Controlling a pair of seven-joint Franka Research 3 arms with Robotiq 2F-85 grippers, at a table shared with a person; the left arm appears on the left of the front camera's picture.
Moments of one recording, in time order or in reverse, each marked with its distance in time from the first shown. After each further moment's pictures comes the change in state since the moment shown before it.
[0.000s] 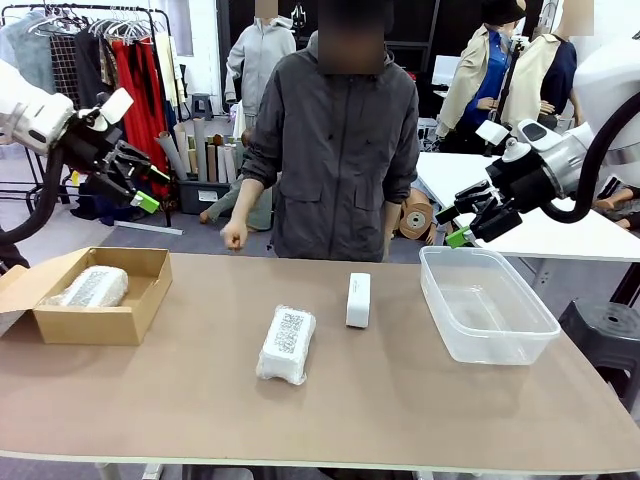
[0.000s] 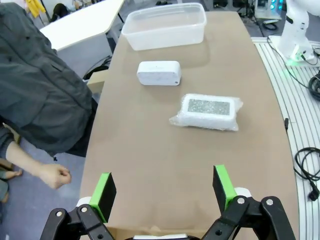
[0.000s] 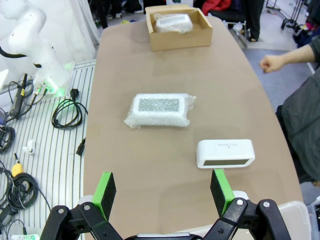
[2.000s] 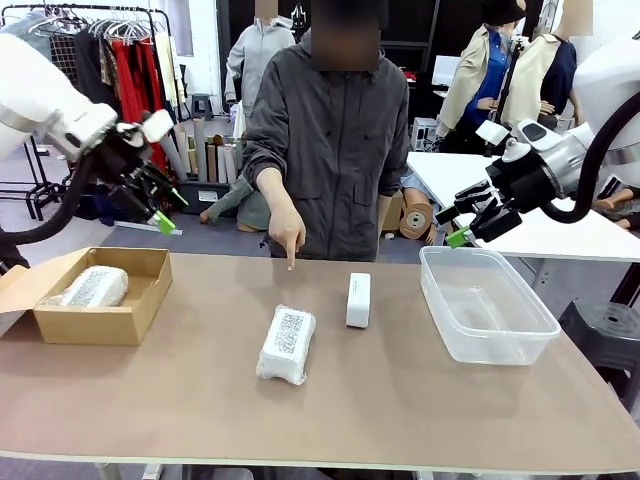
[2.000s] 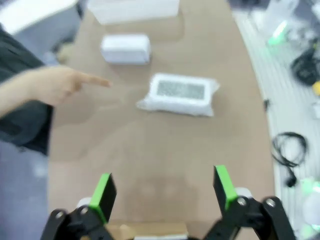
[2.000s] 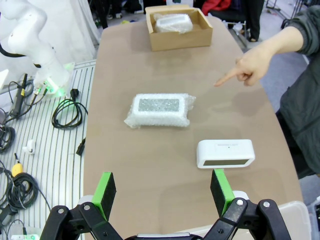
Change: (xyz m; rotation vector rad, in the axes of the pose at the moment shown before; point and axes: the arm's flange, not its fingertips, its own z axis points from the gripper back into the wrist) left arm 0.034 -0.020 -0.054 -0.133 0.225 0.048; right arm 0.000 0.000 0.000 0.000 0.000 0.000
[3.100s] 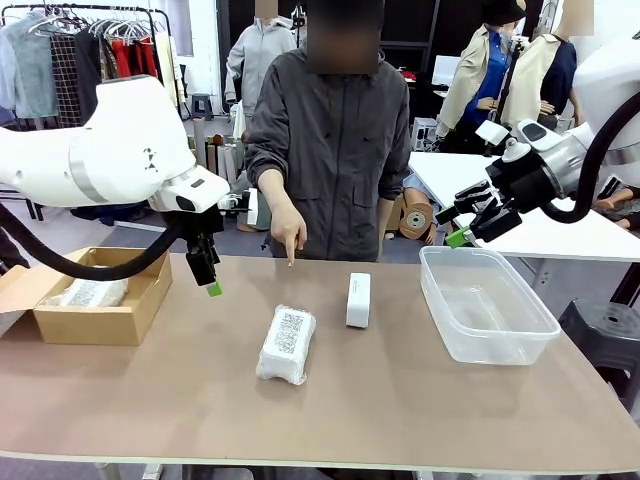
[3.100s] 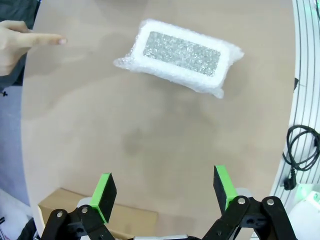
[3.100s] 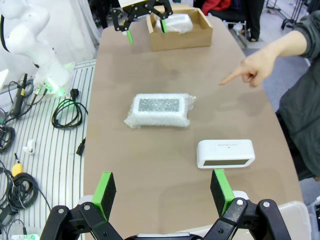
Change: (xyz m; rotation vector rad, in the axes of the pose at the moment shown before) left arm 0.058 -0.050 -0.121 0.133 0.413 0.140; right arm 0.000 0.000 0.000 0.000 0.000 0.000
